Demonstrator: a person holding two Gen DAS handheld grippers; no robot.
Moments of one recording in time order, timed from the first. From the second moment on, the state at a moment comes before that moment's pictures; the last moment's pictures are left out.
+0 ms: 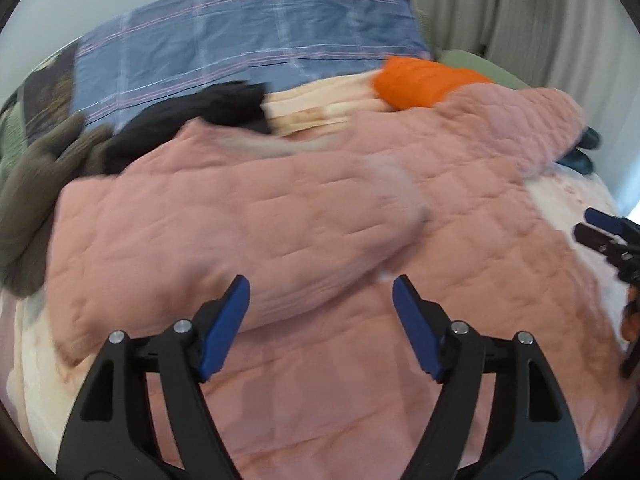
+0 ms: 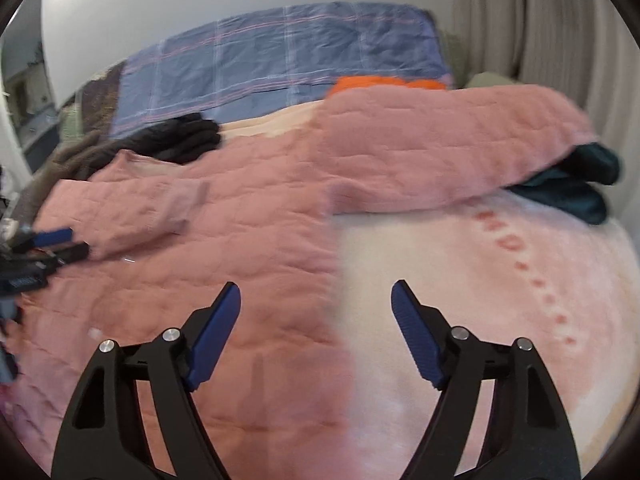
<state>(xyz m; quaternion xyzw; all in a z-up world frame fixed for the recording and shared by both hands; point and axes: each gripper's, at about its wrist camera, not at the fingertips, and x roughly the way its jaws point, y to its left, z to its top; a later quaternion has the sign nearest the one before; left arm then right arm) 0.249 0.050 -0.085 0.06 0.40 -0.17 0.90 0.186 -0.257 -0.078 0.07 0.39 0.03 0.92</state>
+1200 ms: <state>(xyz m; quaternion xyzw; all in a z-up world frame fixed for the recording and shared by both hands) 0.215 0.116 -0.081 0.01 0.27 -0.08 0.96 0.311 -0.227 -0.085 0.18 0.48 0.08 0.85</state>
